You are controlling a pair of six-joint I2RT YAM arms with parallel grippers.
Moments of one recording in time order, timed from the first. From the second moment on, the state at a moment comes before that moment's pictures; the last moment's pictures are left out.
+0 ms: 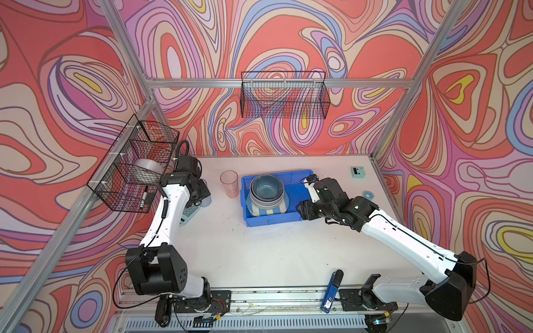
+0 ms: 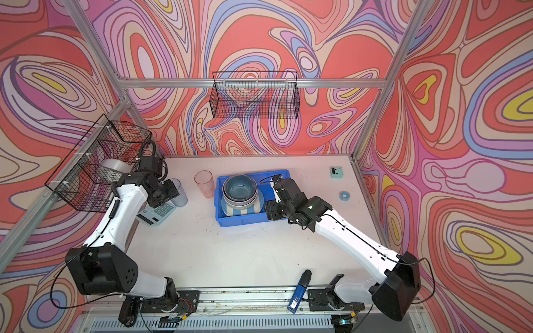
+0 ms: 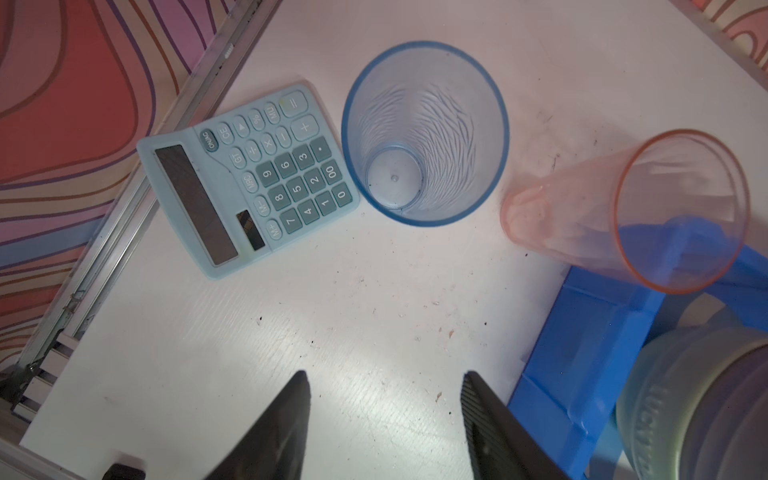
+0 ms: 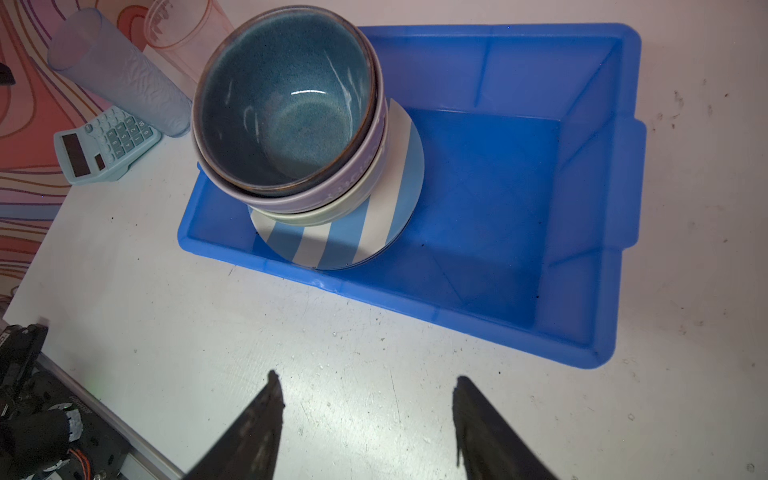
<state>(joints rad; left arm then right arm) 0.08 1.48 1.38 -1.03 -0.13 -0.54 0.69 1.28 1.16 -0.69 0.03 0.38</state>
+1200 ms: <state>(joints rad) 0.09 1.73 1.43 -0.85 -0.33 -0.60 0.69 1.24 1.05 -0.62 -0.04 0.38</state>
